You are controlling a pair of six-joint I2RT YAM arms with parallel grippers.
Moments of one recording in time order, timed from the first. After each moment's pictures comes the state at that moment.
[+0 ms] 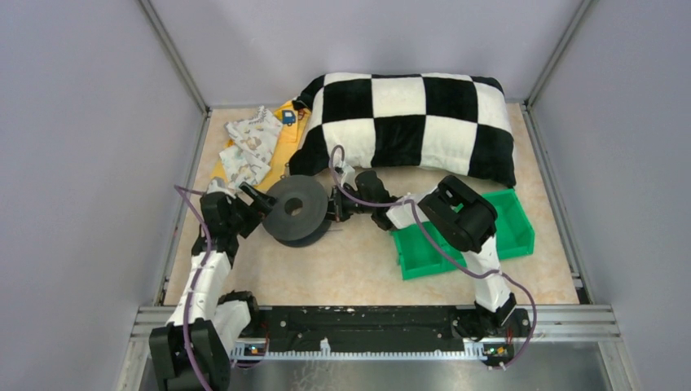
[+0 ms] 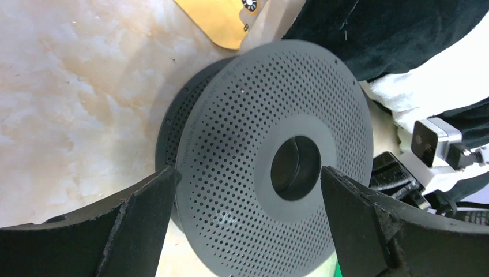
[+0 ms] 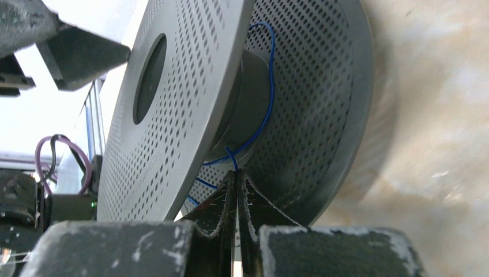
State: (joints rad) left arm 0.14 0.90 0.43 -0.12 0.30 -0.74; right arm 0.80 2.12 1.07 0.69 -0.50 0.62
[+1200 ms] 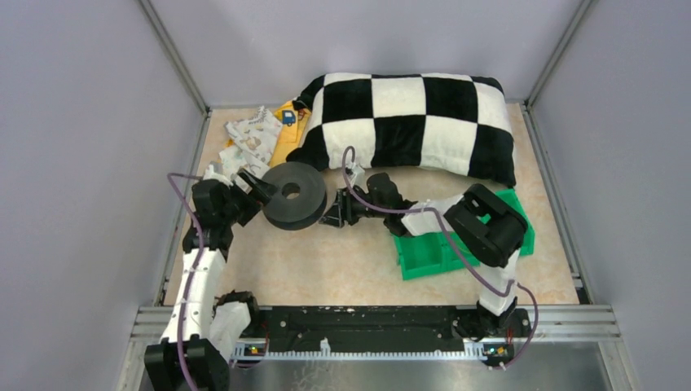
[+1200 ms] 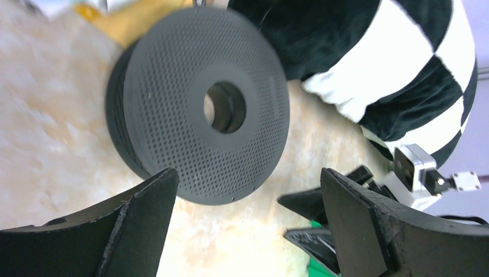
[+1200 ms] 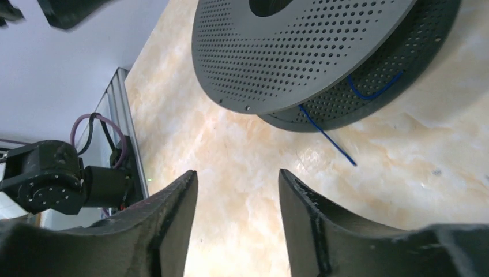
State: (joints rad) left arm 0.12 0.86 0.63 -0.28 0.34 -0.72; right arm 0.81 1.90 0.92 0.66 -0.47 0.60
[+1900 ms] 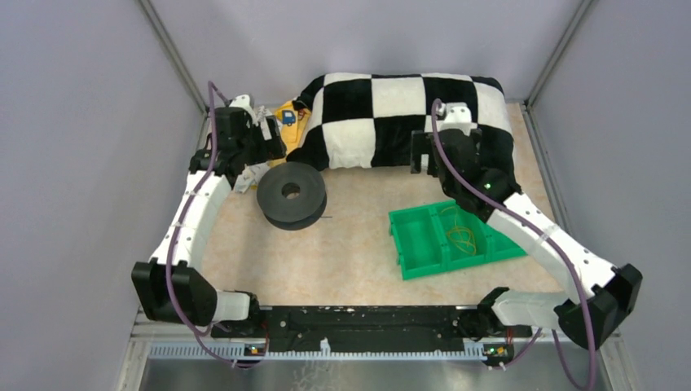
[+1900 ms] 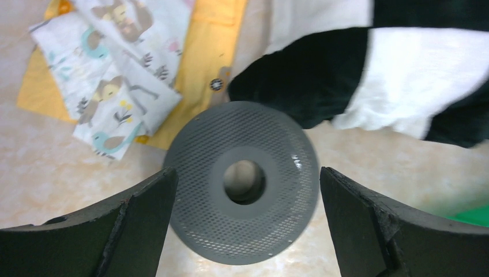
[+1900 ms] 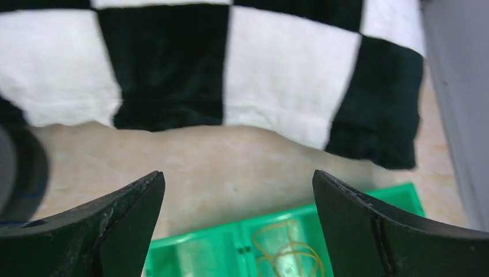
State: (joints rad) left arm -0.11 1.31 1.29 -0.54 0.06 -0.28; right arm 0.66 1.23 1.23 -0.48 0.58 0.26
